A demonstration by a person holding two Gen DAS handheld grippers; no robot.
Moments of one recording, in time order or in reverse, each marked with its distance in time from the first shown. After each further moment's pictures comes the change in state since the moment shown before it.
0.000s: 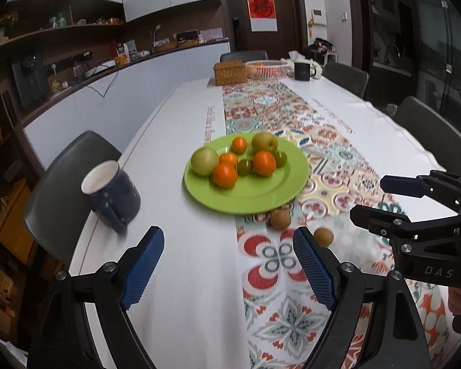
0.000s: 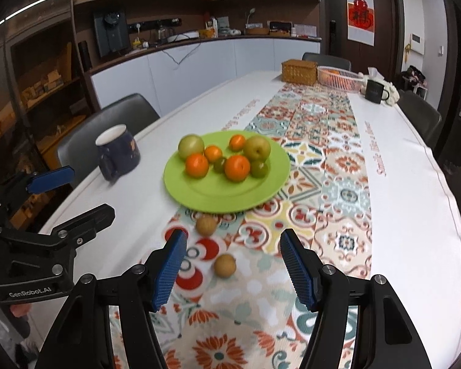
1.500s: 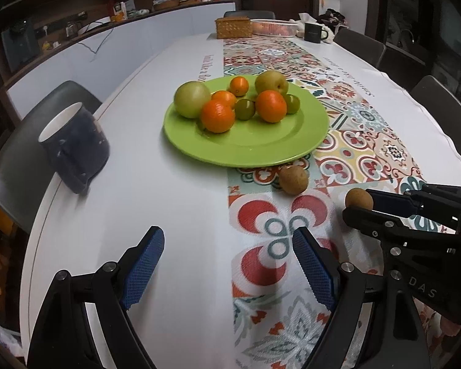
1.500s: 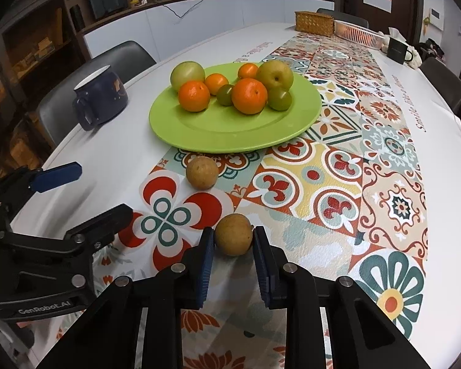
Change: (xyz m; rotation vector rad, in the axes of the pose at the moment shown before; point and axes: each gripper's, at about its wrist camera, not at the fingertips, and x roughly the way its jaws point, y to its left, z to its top) left arm 0.079 -0.008 -0.022 -0.057 0.173 -0.038; right arm 0.080 0.003 -0.024 0.002 0.170 0.037
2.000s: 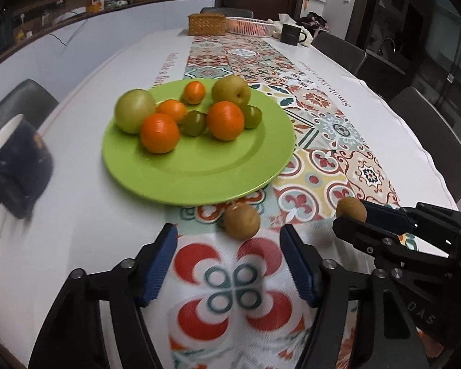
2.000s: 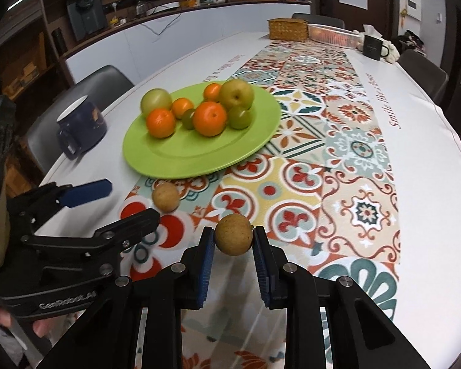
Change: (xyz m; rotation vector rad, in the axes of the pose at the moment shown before) left arm 0.034 -0.026 0.035 -0.028 0.021 -0.171; right arm -0.011 -0.035 0.009 0.088 -0.046 -0.041
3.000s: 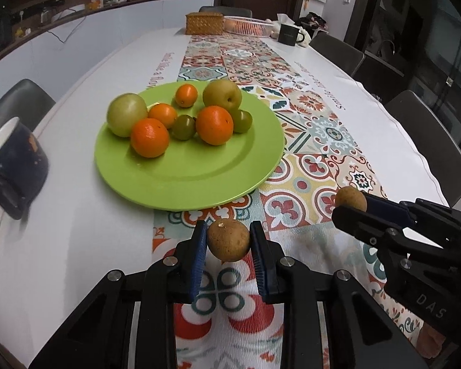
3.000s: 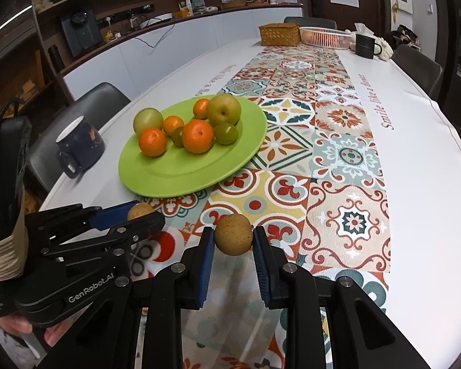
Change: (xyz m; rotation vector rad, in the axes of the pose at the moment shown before) left arm -0.009 -0.008 0.005 -0.008 0.002 0.005; right arm -0.012 -0.013 0.009 0.033 -0.044 0.037
